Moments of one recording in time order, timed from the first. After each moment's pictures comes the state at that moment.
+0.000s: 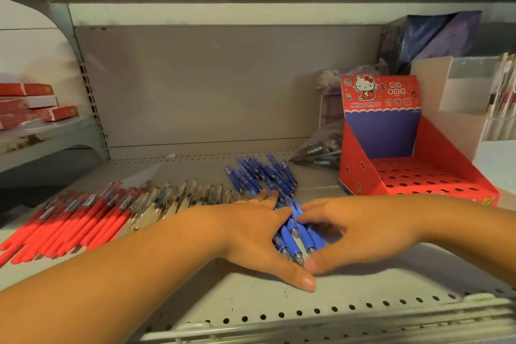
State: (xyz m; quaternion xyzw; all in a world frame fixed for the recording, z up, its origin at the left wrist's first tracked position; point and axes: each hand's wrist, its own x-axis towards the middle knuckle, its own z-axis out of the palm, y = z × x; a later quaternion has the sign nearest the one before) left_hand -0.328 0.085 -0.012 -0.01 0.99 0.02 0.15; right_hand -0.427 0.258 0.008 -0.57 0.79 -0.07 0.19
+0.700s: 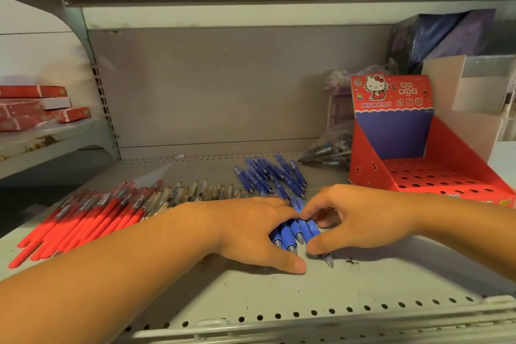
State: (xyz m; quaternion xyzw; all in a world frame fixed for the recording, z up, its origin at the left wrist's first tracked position) left_hand -0.319 0.071 -0.005 0.06 0.99 0.05 0.10; right_hand -0.439 0.243 -0.003 -0.55 0.81 -0.15 0.15
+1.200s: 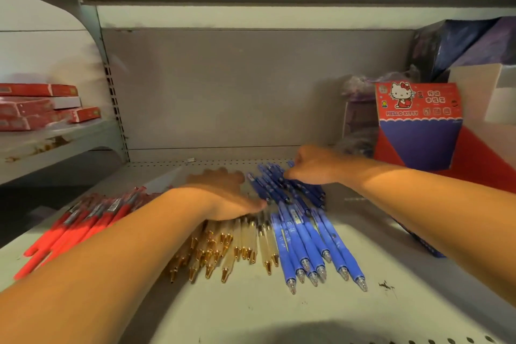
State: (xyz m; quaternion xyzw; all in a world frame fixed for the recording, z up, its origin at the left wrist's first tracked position) left_hand -0.334 -0.008 0.006 -0.24 0.97 0.02 0.04; right_hand -0.498 0.116 0.021 -0.42 0.90 -0.15 0.02
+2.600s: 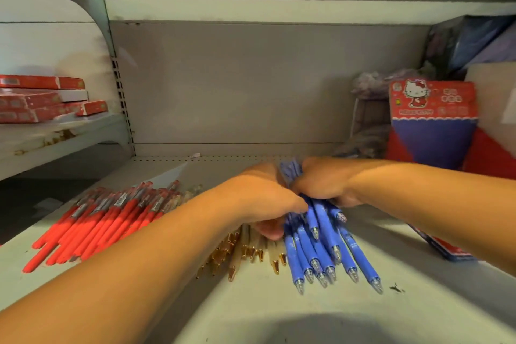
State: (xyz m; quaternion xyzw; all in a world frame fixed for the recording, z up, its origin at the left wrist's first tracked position) left_hand -0.333 0.044 0.016 -0.21 0.89 0.39 -0.02; right_hand -0.443 0.128 0.016 -0.34 0.85 -0.32 0.25
